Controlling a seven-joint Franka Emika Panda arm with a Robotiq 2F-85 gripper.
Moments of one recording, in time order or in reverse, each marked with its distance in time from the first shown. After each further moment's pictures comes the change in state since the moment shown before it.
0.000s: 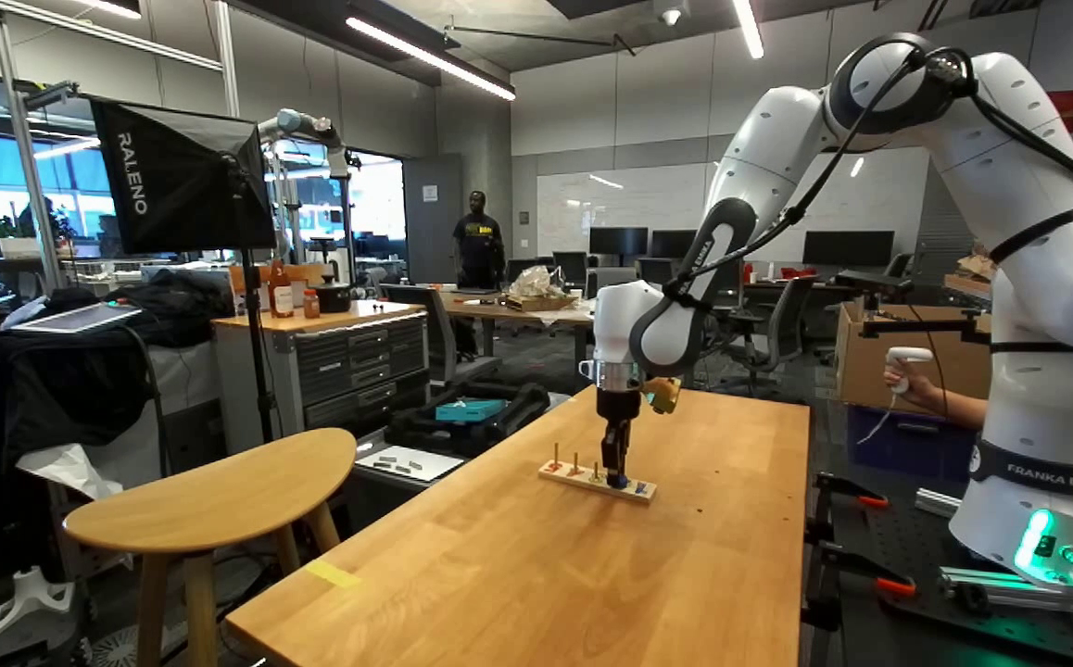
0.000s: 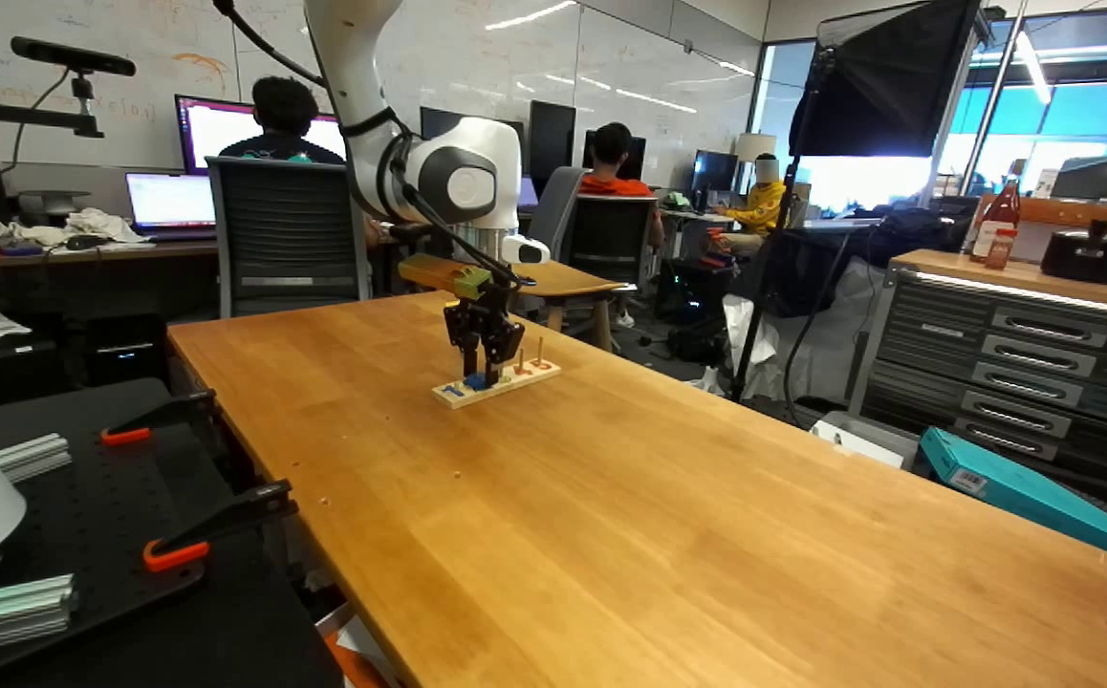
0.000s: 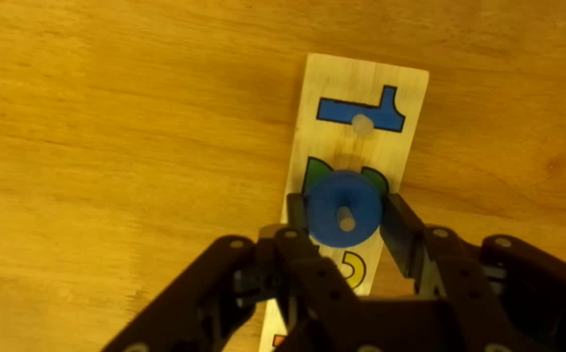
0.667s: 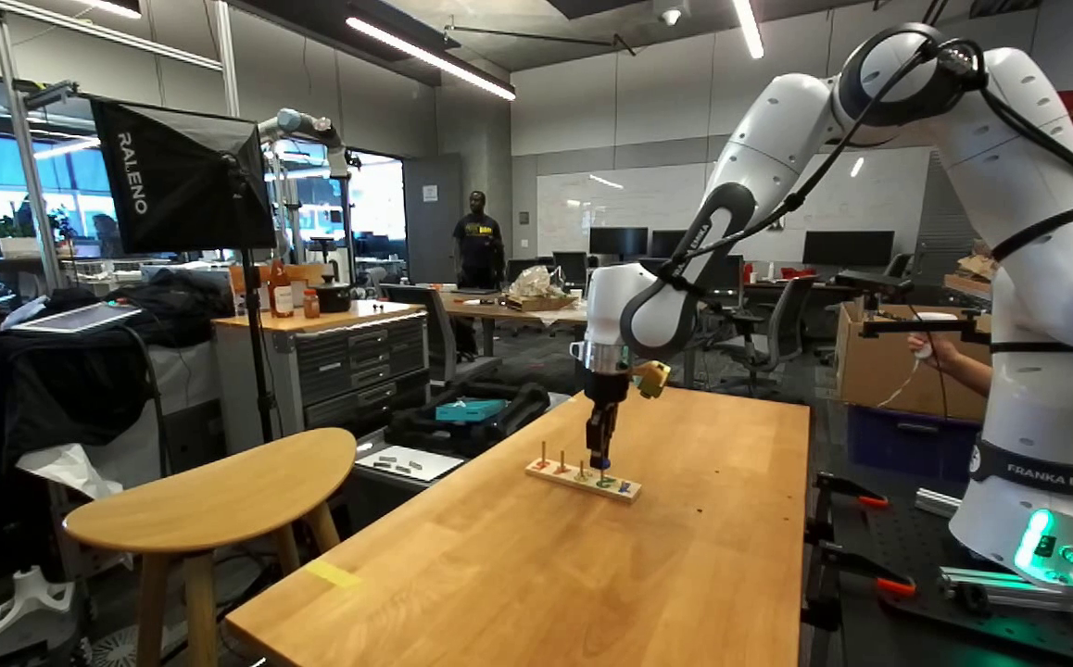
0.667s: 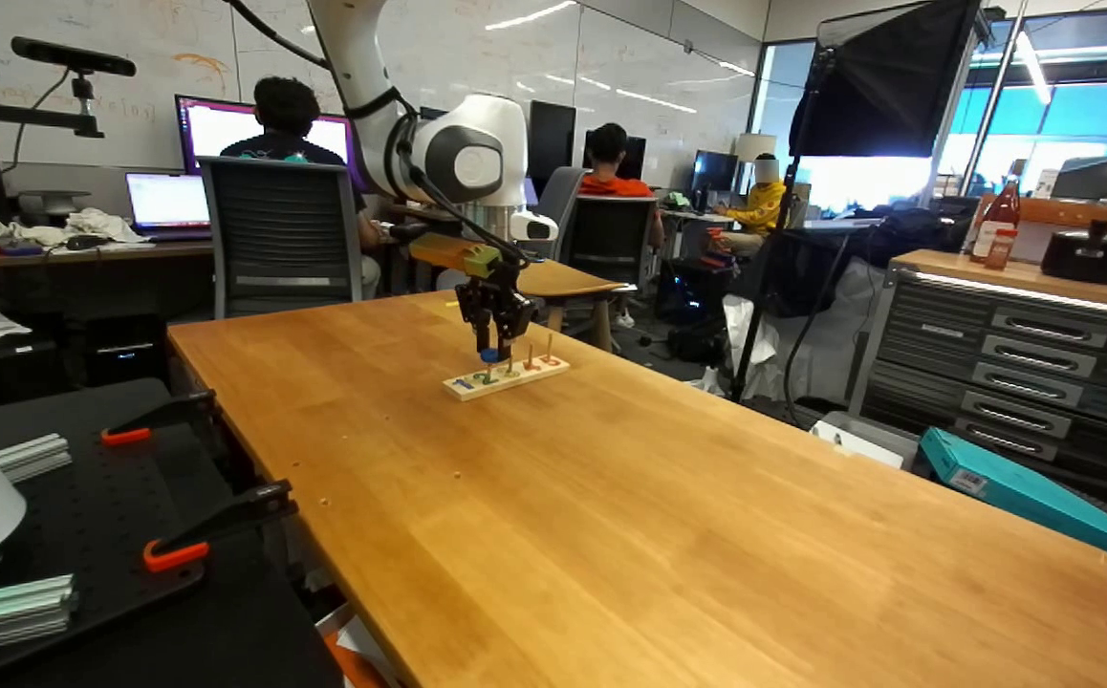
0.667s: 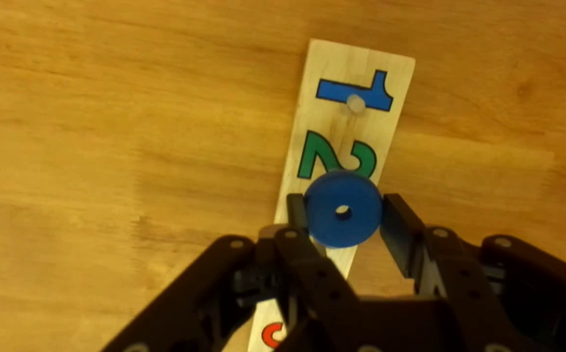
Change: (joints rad) arm -0.002 -0.037 0.012 0.034 0.025 -0.004 0.000
